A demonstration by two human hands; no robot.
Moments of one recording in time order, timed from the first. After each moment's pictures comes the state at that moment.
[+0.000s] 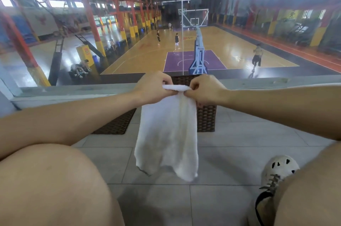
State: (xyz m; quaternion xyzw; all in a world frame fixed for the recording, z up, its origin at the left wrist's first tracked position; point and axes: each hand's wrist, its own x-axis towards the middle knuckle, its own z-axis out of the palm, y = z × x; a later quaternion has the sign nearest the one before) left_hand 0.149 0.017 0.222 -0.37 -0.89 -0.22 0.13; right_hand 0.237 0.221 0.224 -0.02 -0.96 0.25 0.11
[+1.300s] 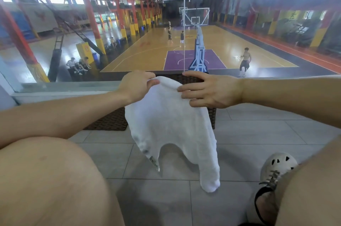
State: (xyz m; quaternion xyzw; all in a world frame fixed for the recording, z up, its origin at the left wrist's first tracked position) left_hand 0.114 -0.037 0.204 -0.33 -0.91 -0.15 0.21; right_hand 0.244 0.257 0.232 0.52 -0.75 -0.32 0.24
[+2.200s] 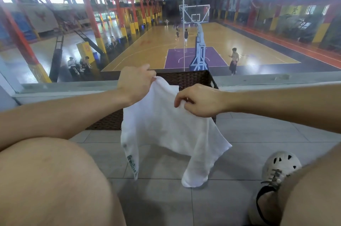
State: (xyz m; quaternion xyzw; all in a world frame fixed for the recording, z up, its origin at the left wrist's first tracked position) left_hand 0.131 -0.028 0.212 -0.29 -0.88 0.08 0.36; right_hand 0.258 0.204 0.215 0.17 -0.98 0.13 0.00
